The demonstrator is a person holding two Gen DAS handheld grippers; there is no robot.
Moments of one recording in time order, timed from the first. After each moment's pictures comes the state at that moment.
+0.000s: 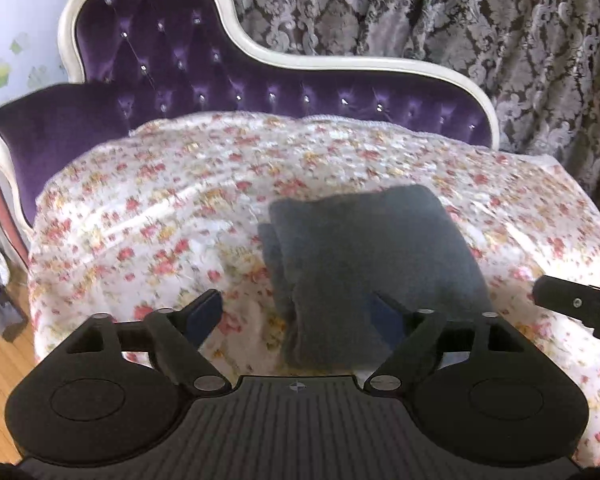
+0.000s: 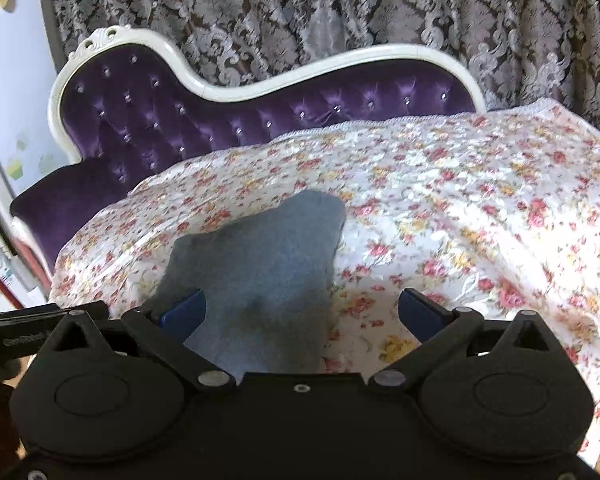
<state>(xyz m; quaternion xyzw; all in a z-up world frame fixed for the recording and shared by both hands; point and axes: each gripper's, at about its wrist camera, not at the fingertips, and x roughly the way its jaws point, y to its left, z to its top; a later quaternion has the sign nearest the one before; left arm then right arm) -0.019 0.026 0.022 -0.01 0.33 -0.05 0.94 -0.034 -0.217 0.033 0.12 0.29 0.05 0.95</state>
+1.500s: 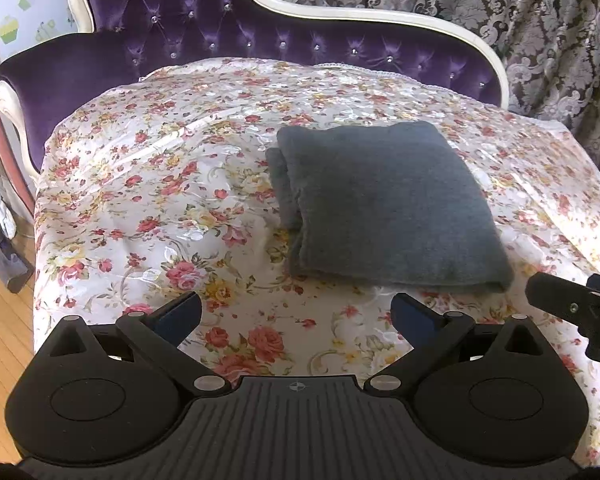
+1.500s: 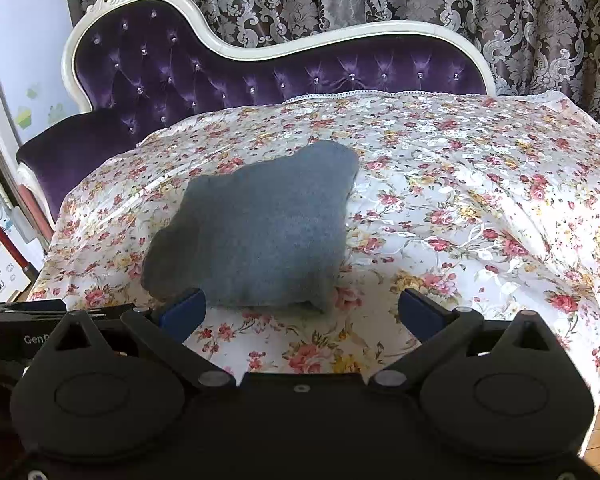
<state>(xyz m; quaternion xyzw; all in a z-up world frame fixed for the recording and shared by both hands) -0.052 0.021 -0.001 -0.02 0.40 -0.03 0.92 -0.064 -0.194 0.020 0.07 0.33 0.06 0.94</state>
